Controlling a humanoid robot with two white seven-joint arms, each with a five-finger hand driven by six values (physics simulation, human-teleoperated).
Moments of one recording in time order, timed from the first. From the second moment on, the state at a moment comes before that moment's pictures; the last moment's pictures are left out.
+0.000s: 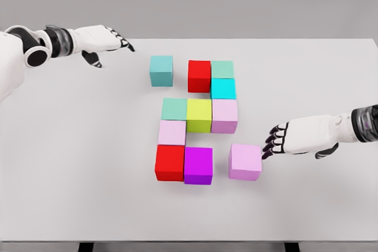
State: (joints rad) left arm -1.15 0.45 -1.07 -0.62 -0.68 -0.61 -0.24; right arm -1.00 -1.13 1.30 -1.73 0.34 -0.61 0.55
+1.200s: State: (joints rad) left arm -1.10 0.48 -1.10 -0.77 -0.69 -0.61 -0.27; right arm -1.00 -1.10 1.29 -1.76 0.37 -0.61 0.55
